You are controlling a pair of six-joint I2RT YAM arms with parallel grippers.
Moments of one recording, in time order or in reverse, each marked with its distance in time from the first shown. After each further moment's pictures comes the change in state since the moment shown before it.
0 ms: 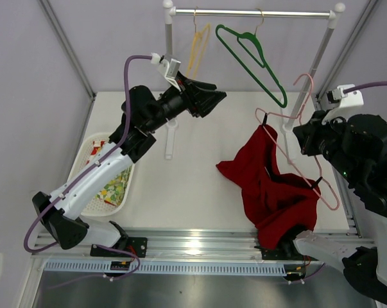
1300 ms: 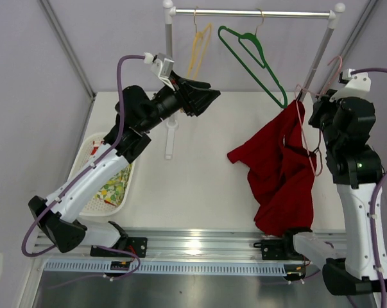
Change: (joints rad) left arm 0.034 -0.027 -0.012 -0.016 0.008 0.010; right arm -0.425 -0.007 -0.367 0.495 0.013 -0.056
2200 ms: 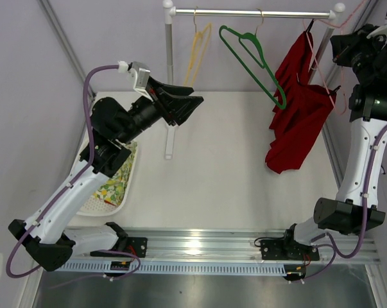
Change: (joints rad) left arm 0.019 -0.187 -0.071 -0.072 0.001 0.045; right arm -0.396 0.490 0.465 0.349 -0.647 0.195
